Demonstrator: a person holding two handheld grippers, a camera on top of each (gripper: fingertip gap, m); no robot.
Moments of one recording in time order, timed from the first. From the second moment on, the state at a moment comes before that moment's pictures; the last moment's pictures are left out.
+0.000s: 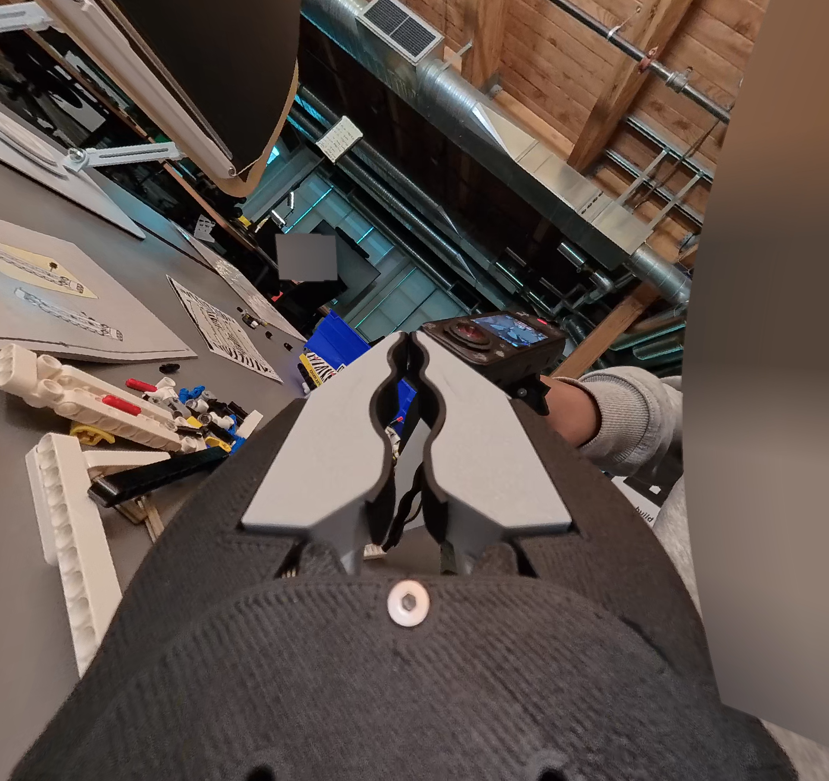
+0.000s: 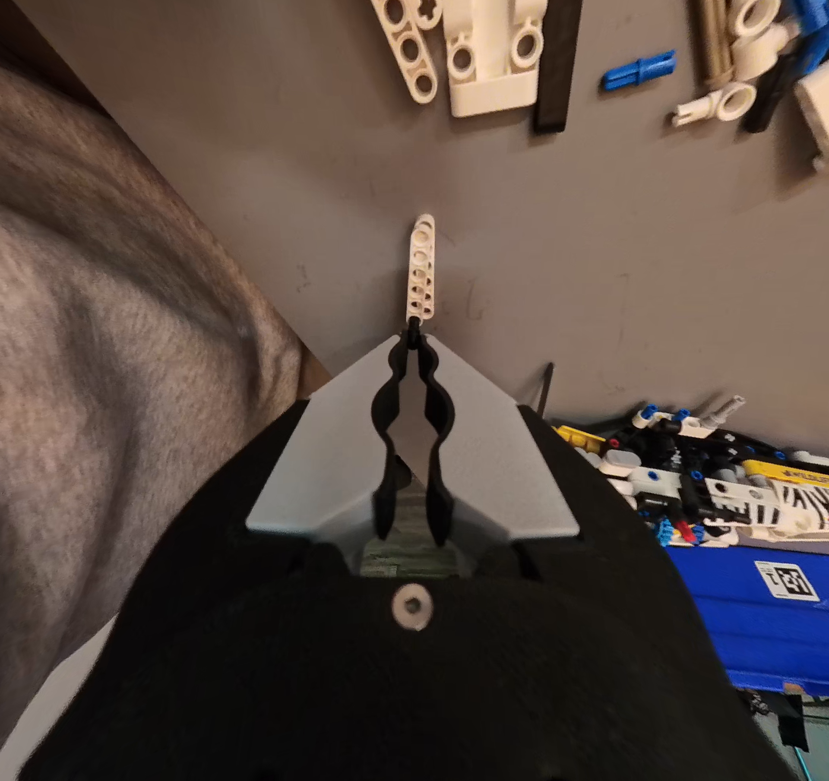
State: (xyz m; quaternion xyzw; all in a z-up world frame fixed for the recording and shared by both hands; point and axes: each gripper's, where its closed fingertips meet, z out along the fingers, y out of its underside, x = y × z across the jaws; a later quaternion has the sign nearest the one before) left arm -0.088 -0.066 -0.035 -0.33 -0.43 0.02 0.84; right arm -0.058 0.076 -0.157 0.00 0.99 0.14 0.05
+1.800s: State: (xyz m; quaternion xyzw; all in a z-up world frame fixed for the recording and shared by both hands) left arm -0.074 -0.045 -0.038 -0.46 -0.38 0.10 0.80; right arm -0.046 0.056 -0.079 0.17 0.90 -0.40 0.02
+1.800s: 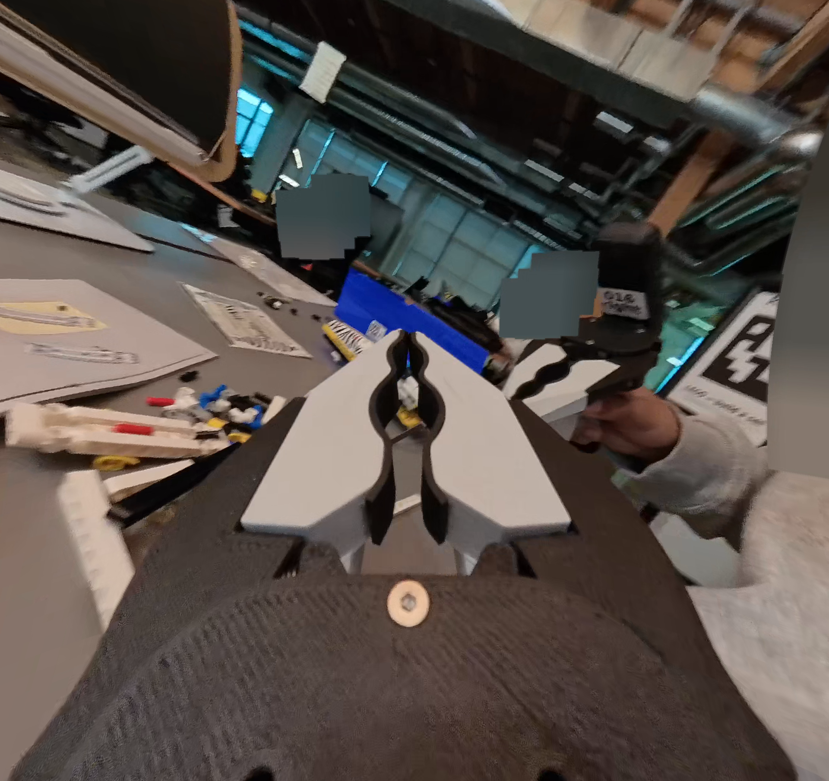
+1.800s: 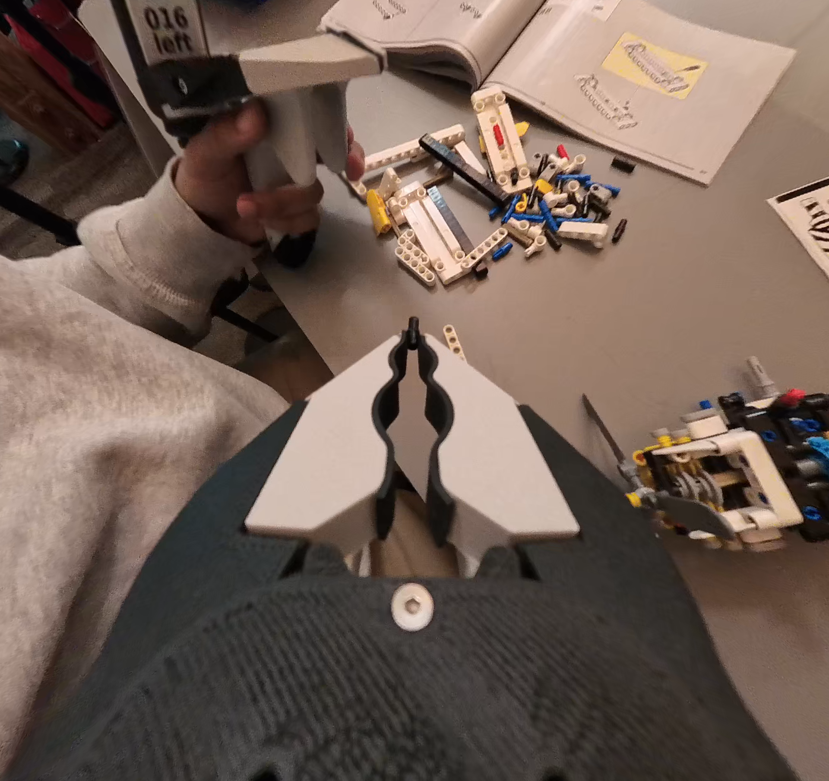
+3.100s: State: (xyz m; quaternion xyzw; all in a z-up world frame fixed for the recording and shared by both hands) left arm -0.052 0.037 -0.135 -0.71 -0.45 -0.06 0.54; right arm -0.061 0.070 -0.156 -0.10 0.99 0.01 -0.01
